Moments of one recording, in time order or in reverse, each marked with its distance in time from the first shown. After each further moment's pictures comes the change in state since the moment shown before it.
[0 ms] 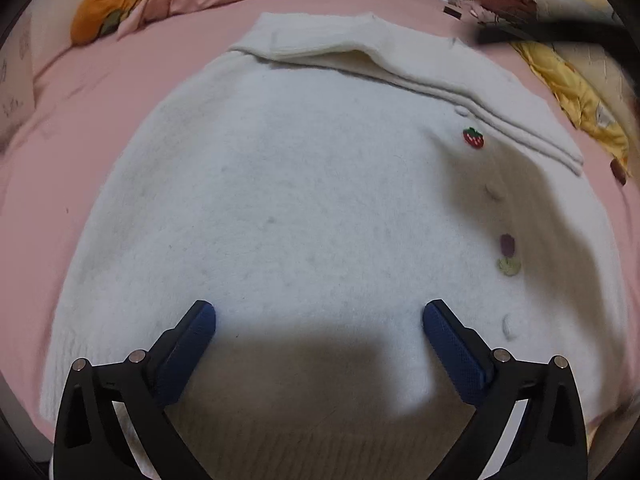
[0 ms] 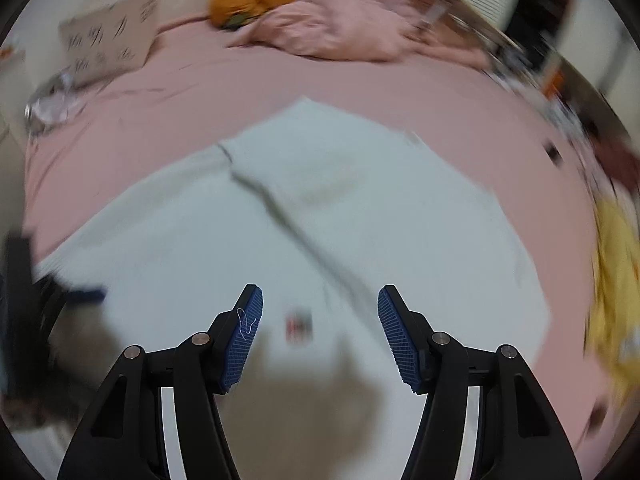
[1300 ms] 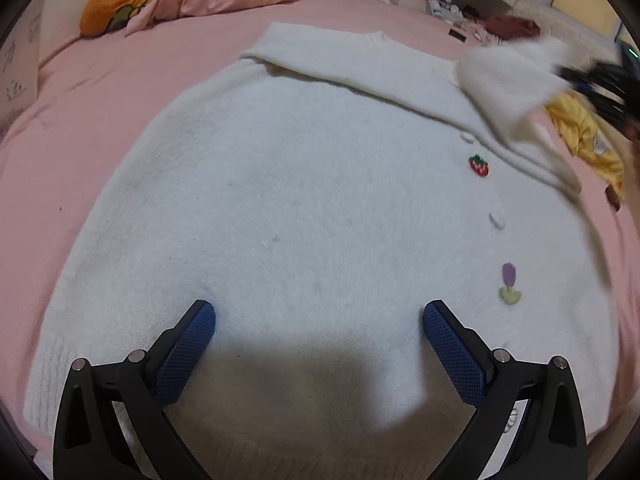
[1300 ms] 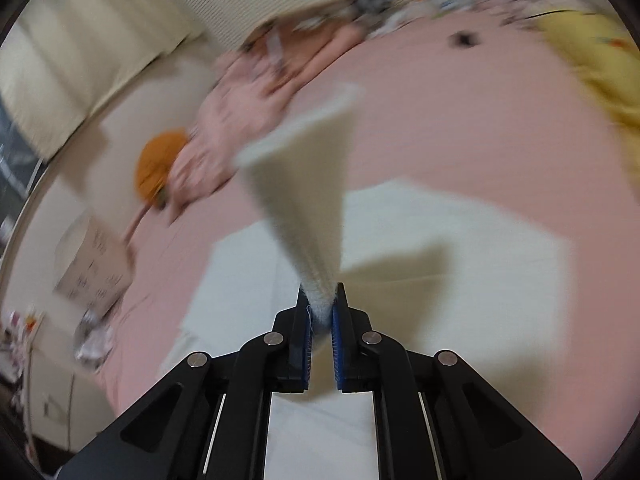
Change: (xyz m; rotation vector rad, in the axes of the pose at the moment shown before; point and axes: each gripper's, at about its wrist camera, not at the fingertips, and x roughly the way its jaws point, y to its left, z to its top) left arm -0.003 0.023 -0.003 -0.054 -0.054 -0.033; right arm -0.089 -0.244 -0.153 0.843 -0.267 0.158
